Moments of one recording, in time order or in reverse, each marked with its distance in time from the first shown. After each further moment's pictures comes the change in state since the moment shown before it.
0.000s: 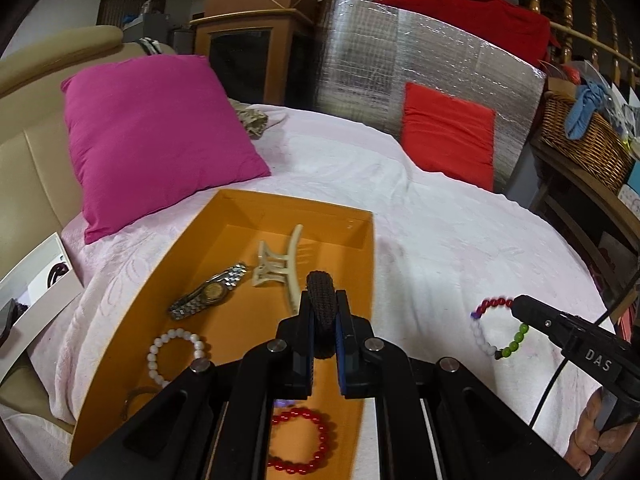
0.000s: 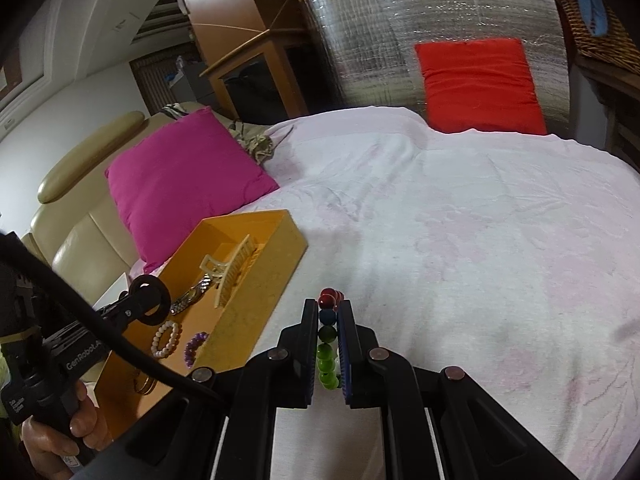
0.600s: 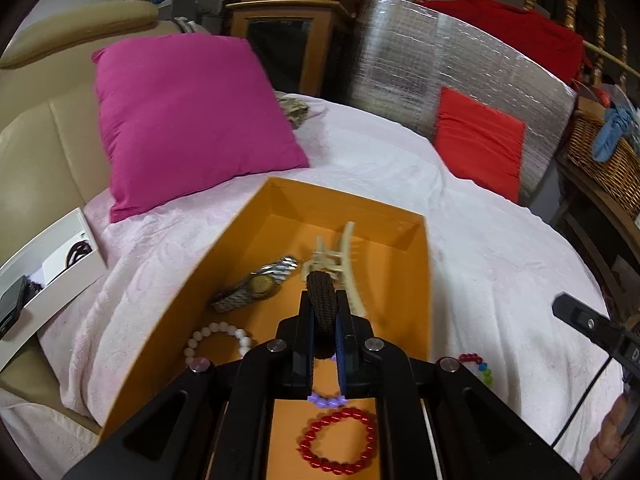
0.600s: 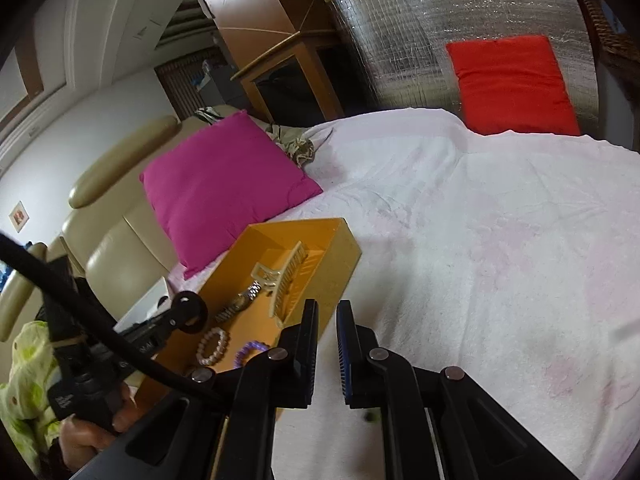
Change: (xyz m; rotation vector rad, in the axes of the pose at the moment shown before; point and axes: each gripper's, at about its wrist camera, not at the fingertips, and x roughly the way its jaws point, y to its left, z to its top) left arm 0.003 0.047 0.002 -0.092 0.024 0.064; right arm -0.002 0.026 0.010 0.002 -0.002 0.129
